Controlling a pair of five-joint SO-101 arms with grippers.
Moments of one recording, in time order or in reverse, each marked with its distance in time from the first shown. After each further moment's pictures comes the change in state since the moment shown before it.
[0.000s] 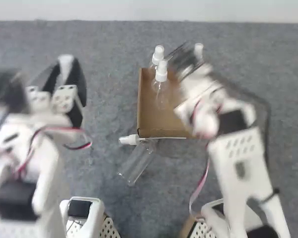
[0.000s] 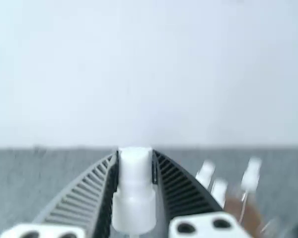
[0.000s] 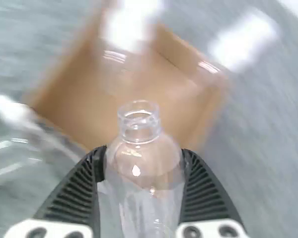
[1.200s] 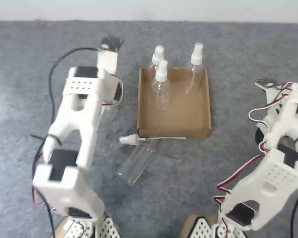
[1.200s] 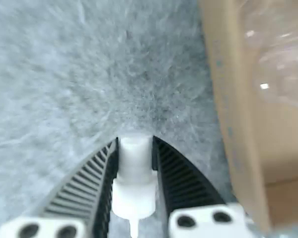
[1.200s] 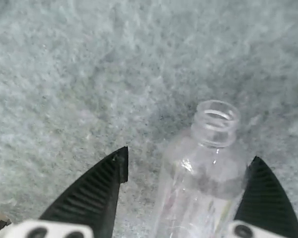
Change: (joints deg) left arm 0.2 69.6 -10.8 4.4 -15.3; right arm 52.2 63.3 -32.5 17.4 30.2
